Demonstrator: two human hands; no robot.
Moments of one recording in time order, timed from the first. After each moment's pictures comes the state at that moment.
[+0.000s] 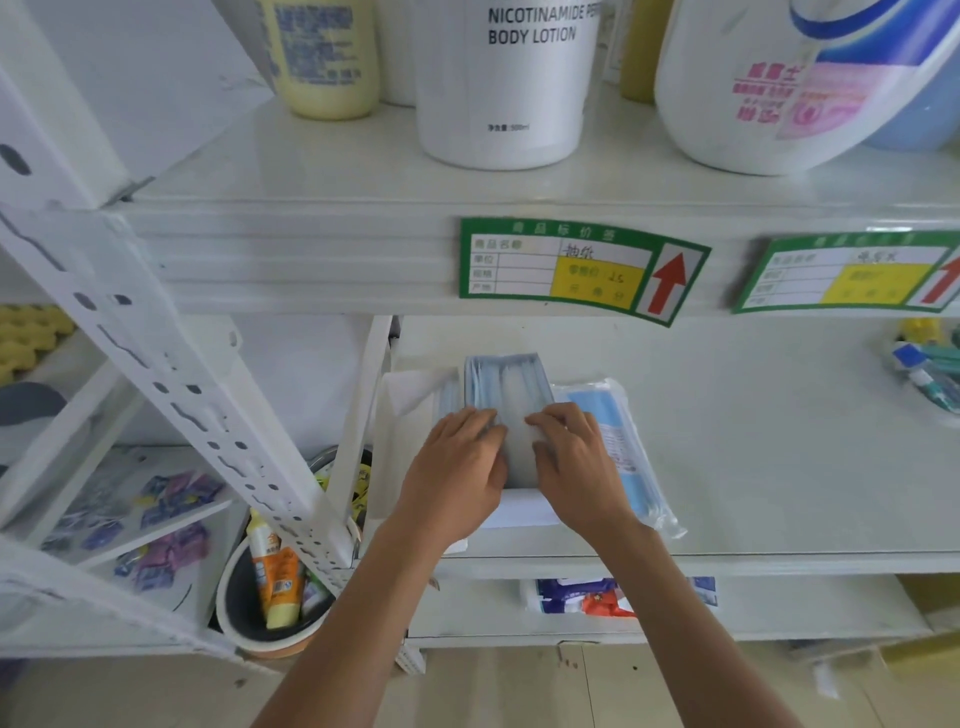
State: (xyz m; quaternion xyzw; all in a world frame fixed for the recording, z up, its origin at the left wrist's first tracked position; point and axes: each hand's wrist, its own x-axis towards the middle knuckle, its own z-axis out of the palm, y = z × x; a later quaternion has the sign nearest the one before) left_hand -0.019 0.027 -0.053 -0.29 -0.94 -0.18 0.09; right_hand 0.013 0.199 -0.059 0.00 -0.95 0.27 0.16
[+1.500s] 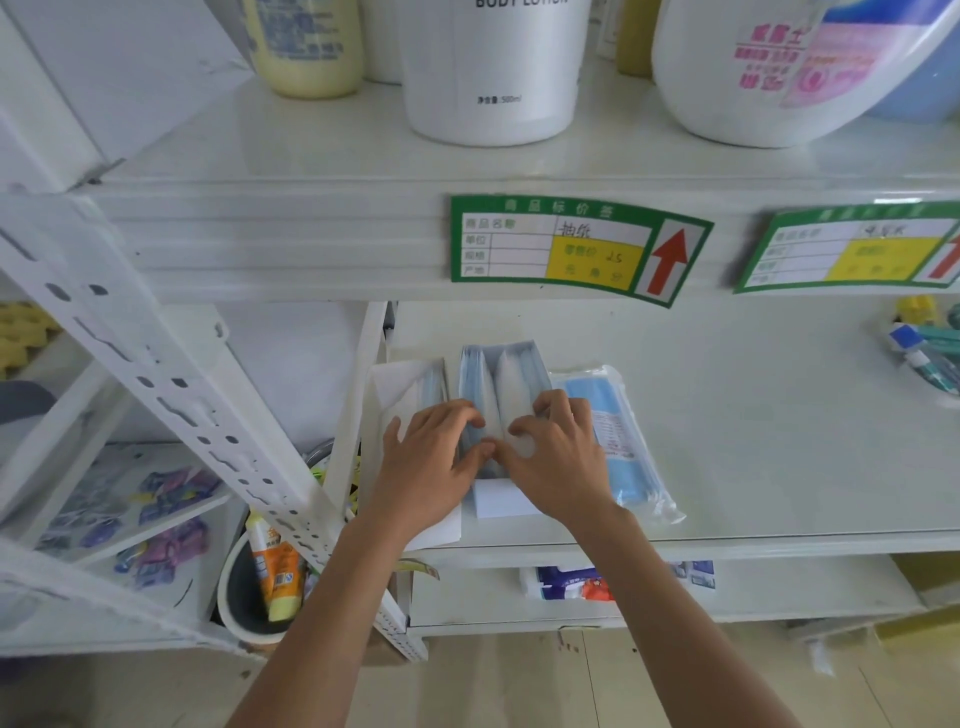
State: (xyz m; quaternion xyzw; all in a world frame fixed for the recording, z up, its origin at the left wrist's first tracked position) left_hand -0.025 0.000 -0.060 -0.21 -0.94 -0.28 0.00; right_hand 0.004 0.181 -0.063 -0.07 -0.97 0.20 0.10
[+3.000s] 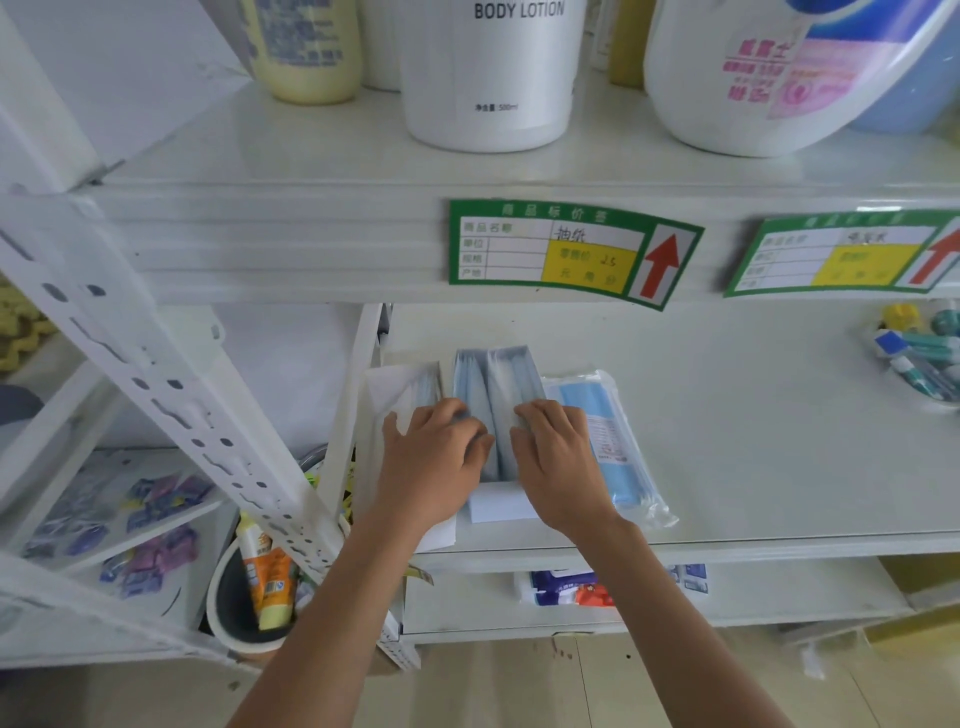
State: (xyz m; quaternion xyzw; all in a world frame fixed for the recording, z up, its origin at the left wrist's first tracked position) left_hand -0.029 0.017 -0.052 -0.21 -0.97 -0.16 0.01; right_hand 0.017 0.188 -0.063 0.02 -0.95 0.27 0.17
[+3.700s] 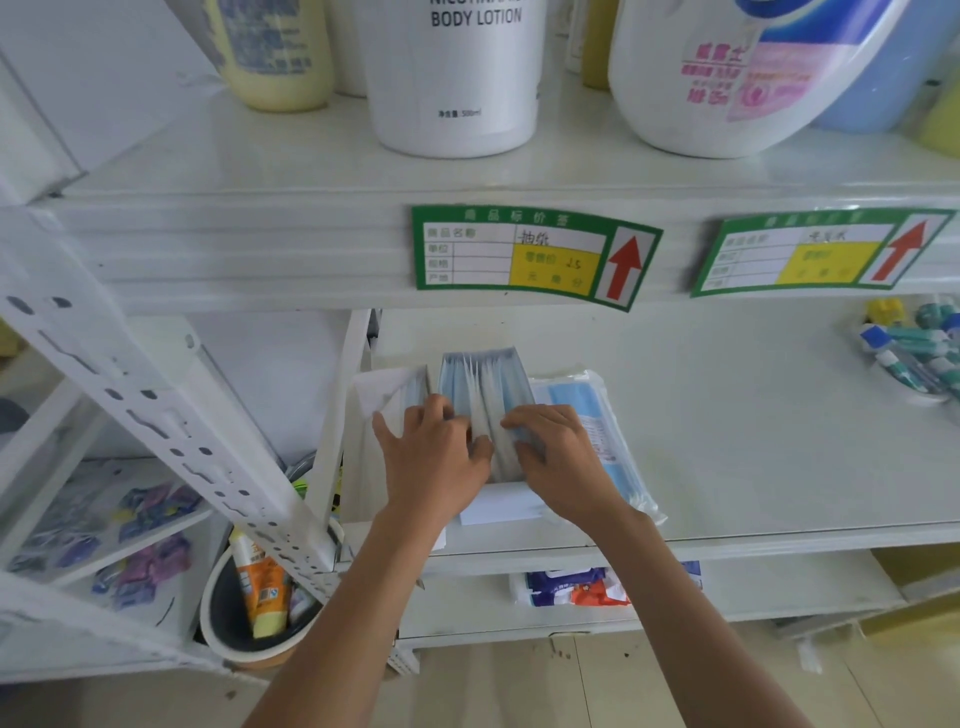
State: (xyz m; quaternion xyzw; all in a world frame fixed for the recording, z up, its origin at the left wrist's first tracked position) left_hand -0.026 0.044 -0.045 -0.12 -0.98 -0.12 0.03; right_hand 0.012 0.210 -0.061 0.03 -0.93 0.34 0.14
